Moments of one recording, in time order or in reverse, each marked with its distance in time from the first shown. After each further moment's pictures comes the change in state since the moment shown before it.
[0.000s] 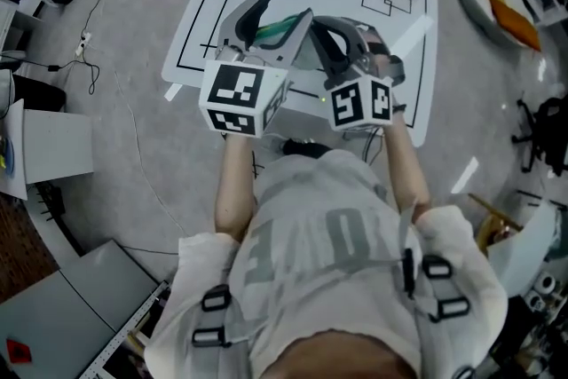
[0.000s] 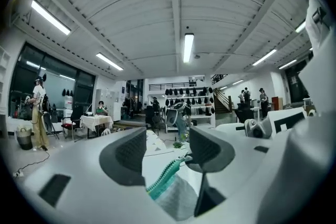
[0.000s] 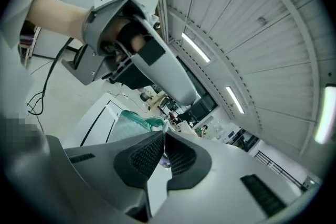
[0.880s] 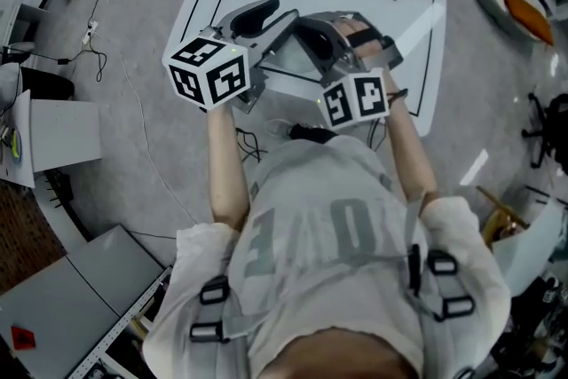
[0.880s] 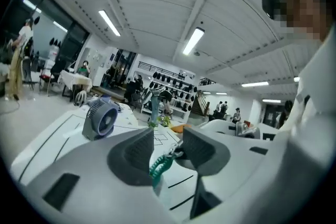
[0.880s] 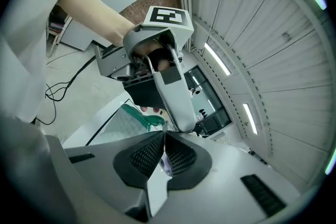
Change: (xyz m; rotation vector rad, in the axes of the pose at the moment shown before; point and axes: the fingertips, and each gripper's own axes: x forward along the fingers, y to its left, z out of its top) left arm 0.001 -0.018 -0.059 -0.311 0.172 -0.300; right arm -0.008 0.040 0.004 -0.229 -0.069 0.140
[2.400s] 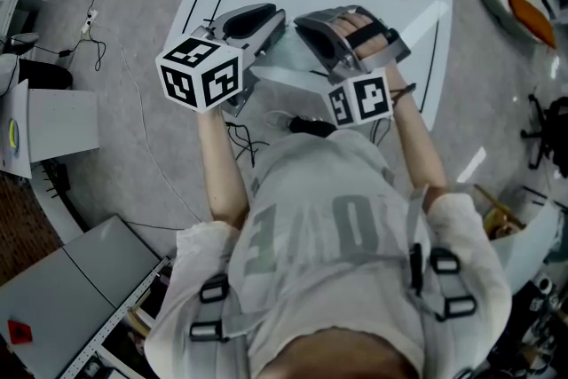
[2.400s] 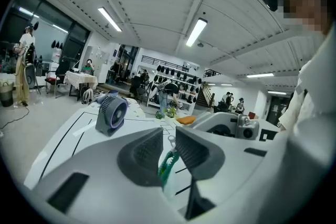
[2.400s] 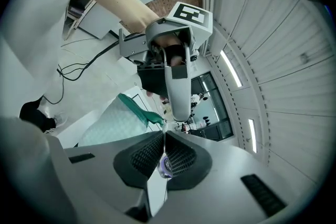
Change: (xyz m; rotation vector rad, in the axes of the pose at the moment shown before) left arm -0.029 0.012 -0.020 0.024 0.099 0.076; right arm 0.001 0.018 0.006 -0.211 0.004 0.039
